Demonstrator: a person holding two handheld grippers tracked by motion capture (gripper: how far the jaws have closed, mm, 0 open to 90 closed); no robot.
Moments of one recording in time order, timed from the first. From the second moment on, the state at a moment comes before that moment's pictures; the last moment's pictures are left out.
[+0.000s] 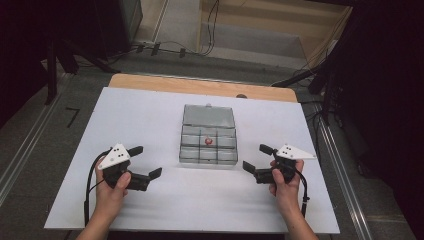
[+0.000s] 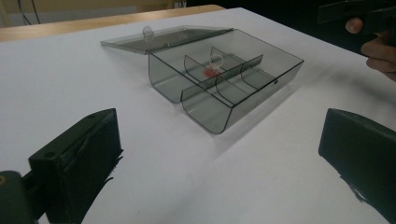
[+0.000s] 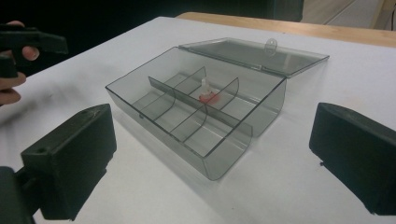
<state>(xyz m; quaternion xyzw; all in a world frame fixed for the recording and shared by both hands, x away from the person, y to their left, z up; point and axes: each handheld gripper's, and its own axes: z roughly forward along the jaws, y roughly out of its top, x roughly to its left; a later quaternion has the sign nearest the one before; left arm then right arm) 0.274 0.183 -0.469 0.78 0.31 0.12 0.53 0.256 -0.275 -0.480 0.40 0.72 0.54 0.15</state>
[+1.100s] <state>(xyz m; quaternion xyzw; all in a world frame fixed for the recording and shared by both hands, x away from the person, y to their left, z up) 0.349 0.134 -0.450 0.78 0.31 0.11 0.53 0.254 -0.278 -0.489 0.41 0.72 0.53 0.15</state>
